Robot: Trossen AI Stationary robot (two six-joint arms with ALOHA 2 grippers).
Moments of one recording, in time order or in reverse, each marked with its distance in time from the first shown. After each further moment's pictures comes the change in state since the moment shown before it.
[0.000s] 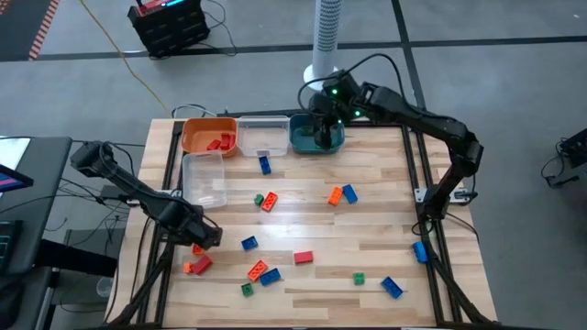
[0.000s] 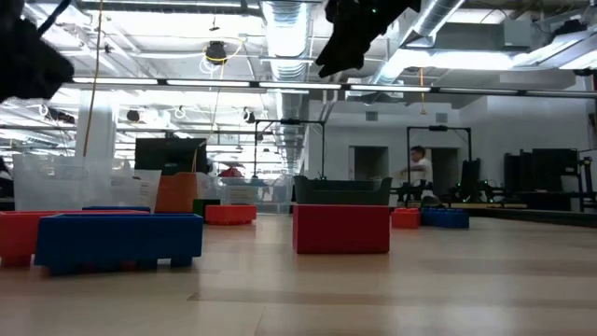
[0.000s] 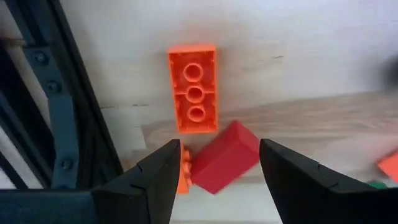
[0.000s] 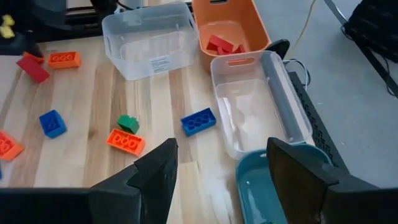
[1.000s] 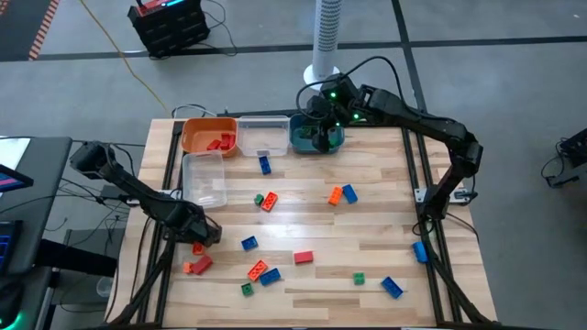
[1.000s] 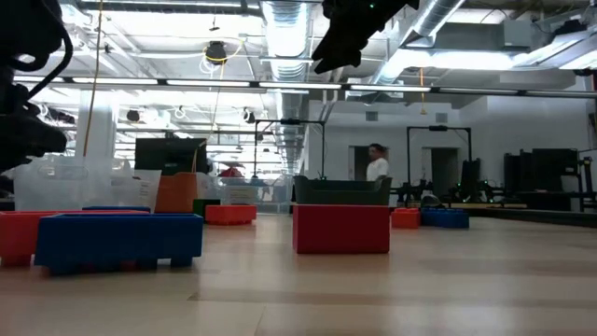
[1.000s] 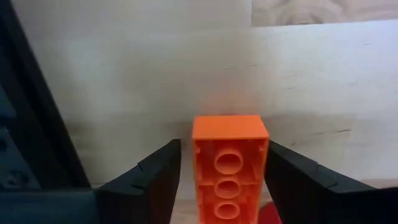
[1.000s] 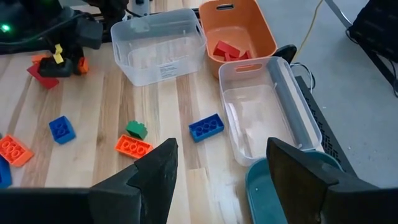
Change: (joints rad) left arm 0.028 0.009 -0.247 0.224 -0.035 0.026; right arm 0.027 0.000 0.000 0.019 0.001 0.030
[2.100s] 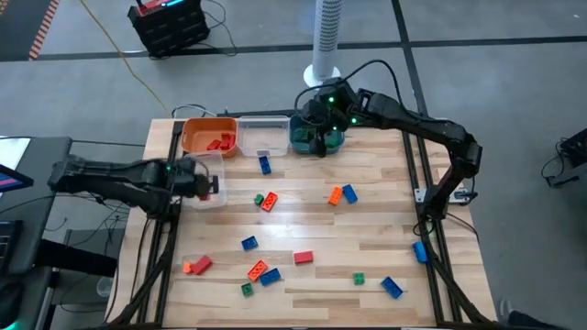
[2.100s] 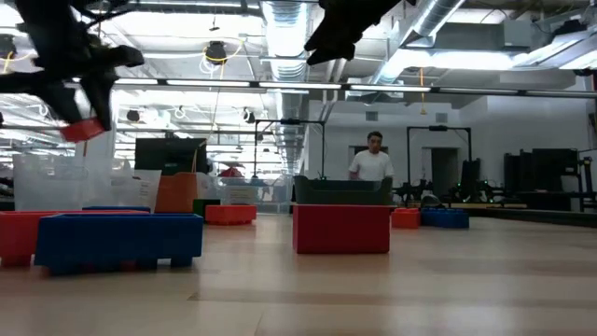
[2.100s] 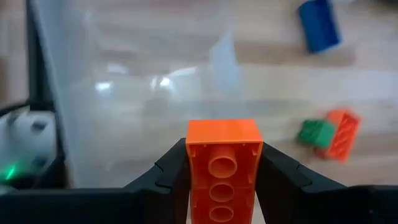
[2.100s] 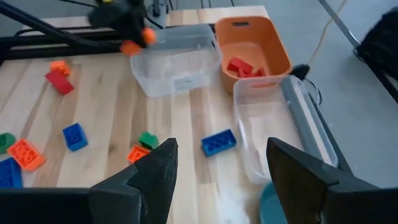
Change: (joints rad) left arm 0.512 -0.329 0.267 -0.337 -0.515 0.500; right arm 0.056 0.003 0.000 0.050 0.000 0.000
